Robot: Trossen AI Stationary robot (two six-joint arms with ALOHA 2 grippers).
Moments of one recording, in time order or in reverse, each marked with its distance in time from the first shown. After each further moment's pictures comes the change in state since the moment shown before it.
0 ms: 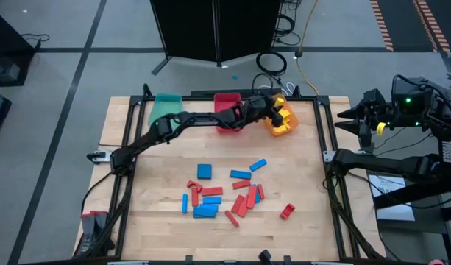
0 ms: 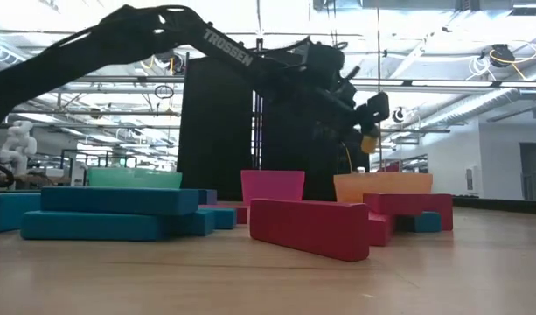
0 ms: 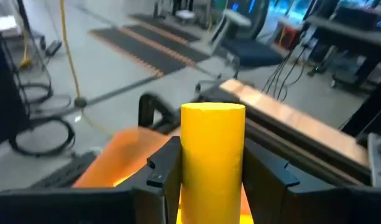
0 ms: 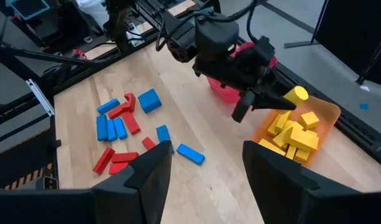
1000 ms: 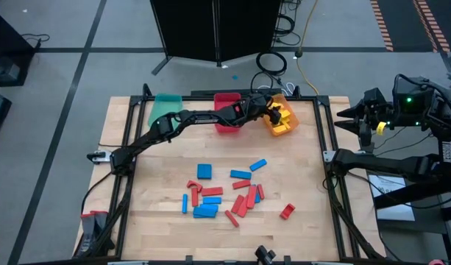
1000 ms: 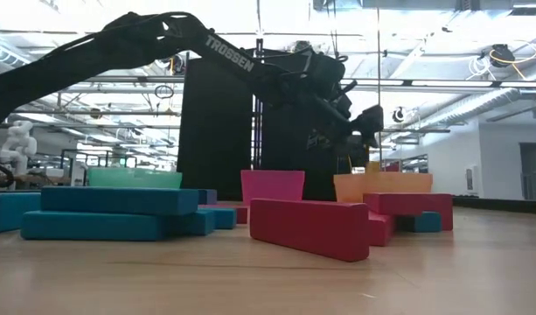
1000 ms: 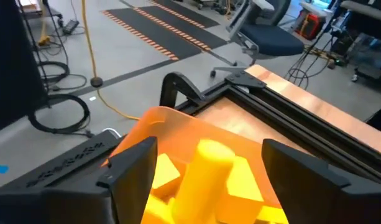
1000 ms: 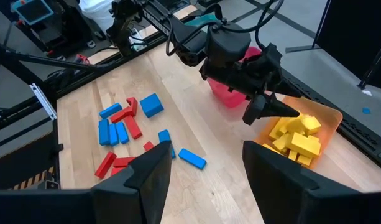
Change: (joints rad) left arm 0.027 0.018 0.017 -0.069 -0.012 -0.049; right arm 0.000 0.000 0.000 0.020 -0.005 0.003
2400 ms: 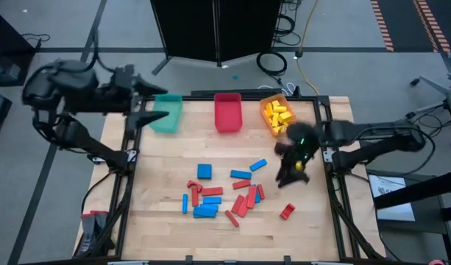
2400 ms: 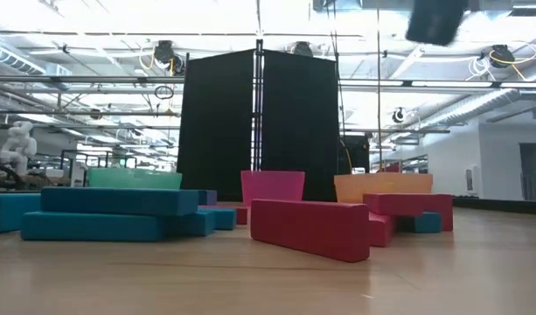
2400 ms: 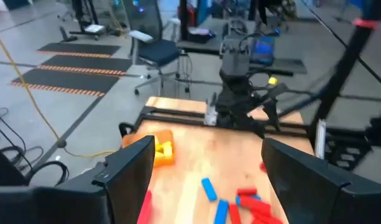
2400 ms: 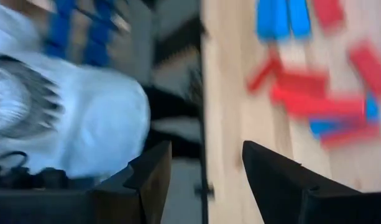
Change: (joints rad) left arm -0.394 -1.152 0.223 -1.359 0.021 0.243; right arm 0.614 0.315 -0.632 0.793 -0.413 0.465
